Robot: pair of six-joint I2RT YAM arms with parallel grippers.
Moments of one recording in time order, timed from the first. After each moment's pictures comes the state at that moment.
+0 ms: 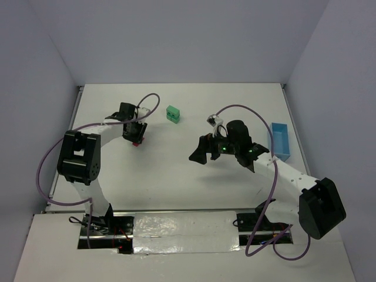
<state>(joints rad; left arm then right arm) -0.13 1.81 1.13 -0.37 0.10 0.20 0.52 1.20 0.70 0.00 -0.58 0.33</state>
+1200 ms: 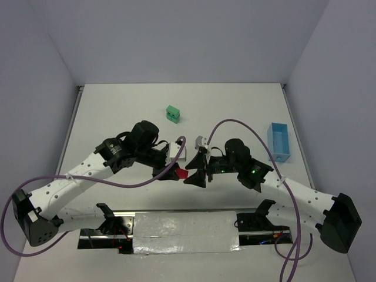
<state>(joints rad) -0.79 1.15 1.12 -0.74 0.66 0.46 0.80 0.97 0.59 0.13 -0.71 0.06</state>
